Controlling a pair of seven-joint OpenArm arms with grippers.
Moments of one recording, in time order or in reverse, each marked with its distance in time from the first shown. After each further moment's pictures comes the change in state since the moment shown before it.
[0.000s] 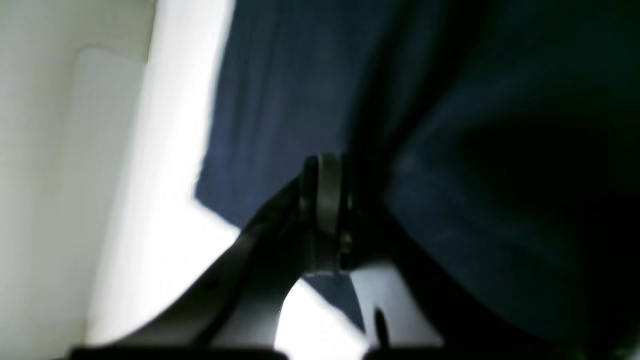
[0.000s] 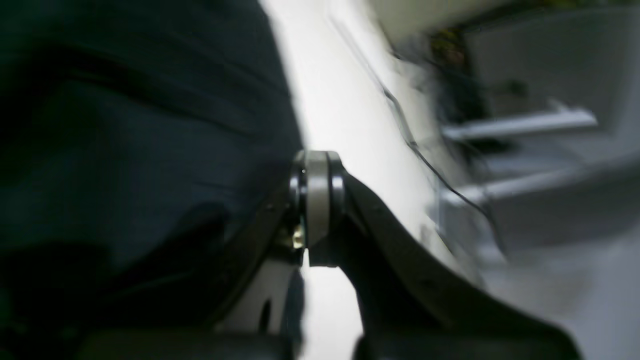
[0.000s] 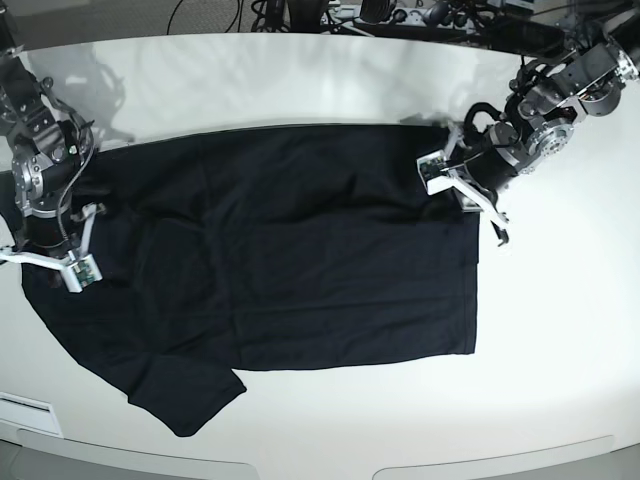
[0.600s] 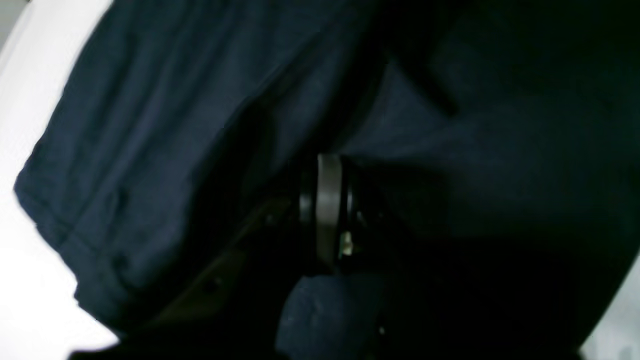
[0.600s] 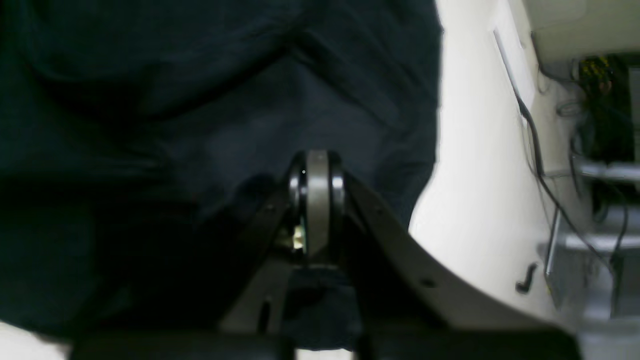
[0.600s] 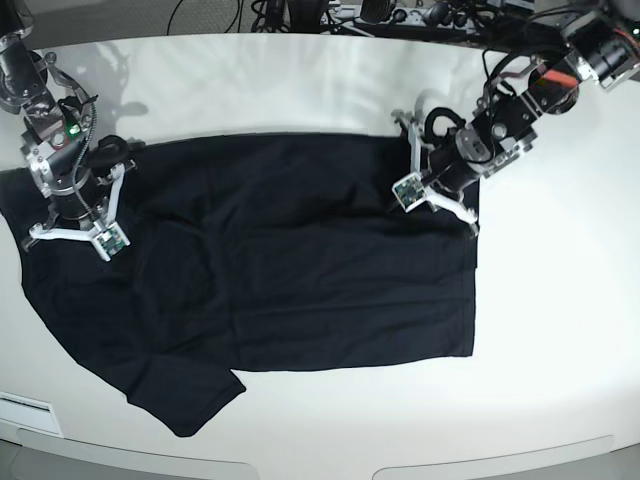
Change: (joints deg) left arm -1.1 11.6 -0.5 -15.1 -13.6 -3.9 -3.6; right arm -4.0 -1.9 4.8 0.5 11.3 9.5 0.6
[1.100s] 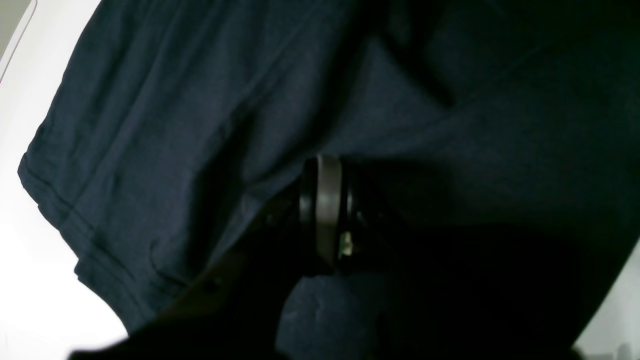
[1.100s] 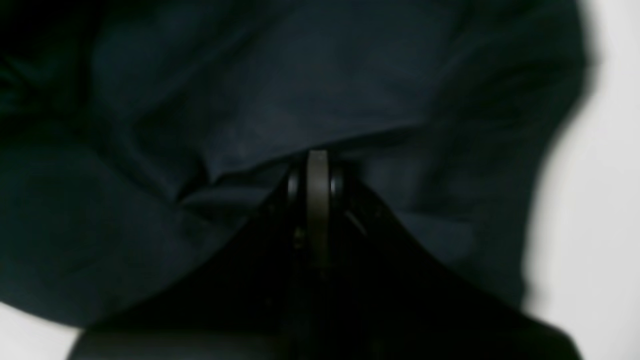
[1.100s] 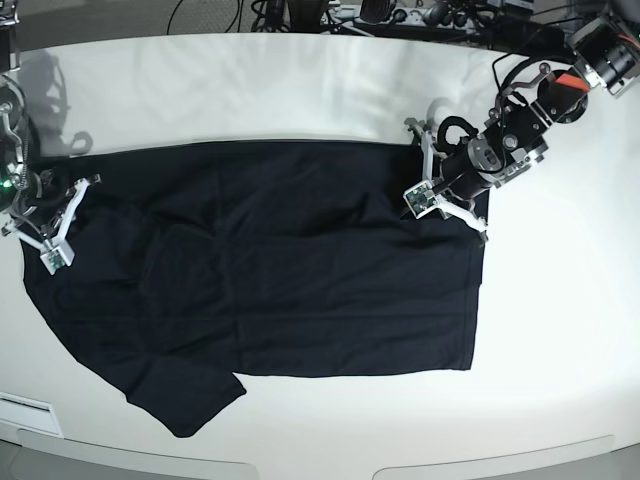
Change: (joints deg) left arm -0.1 -2.3 -0.2 0.5 -0.2 -3.3 1.5; right arm 5.7 -5.8 13.6 -28.5 24.6 25.1 2.1
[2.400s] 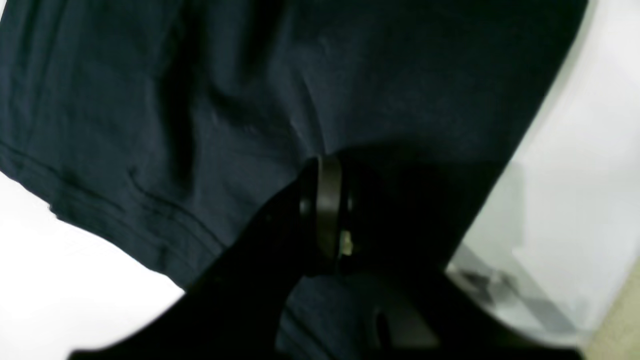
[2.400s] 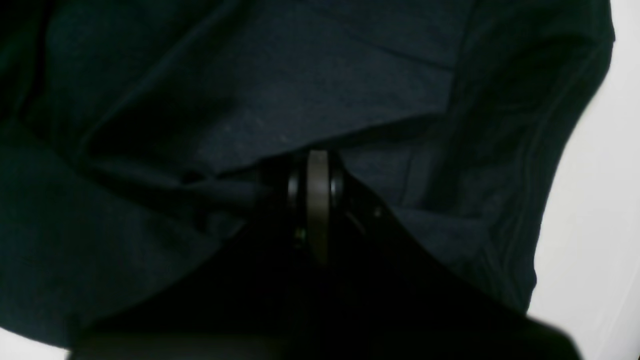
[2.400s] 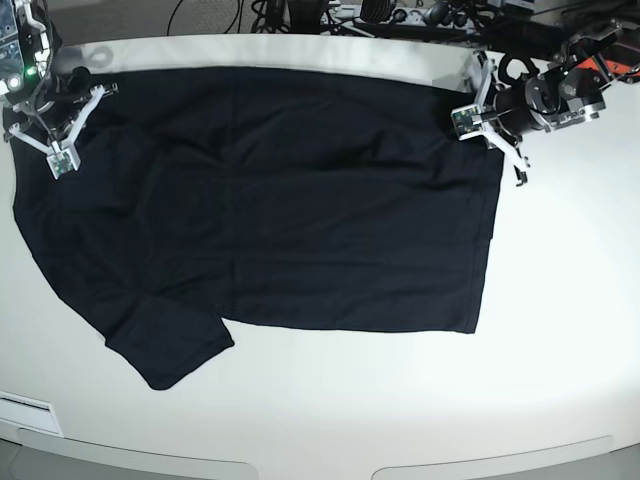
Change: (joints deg) left arm 12.4 -20.5 -0.1 16.2 -3.7 -6.3 4.7; right arm -34.4 -0.4 9.2 25.7 -6.8 -13.4 -3.4
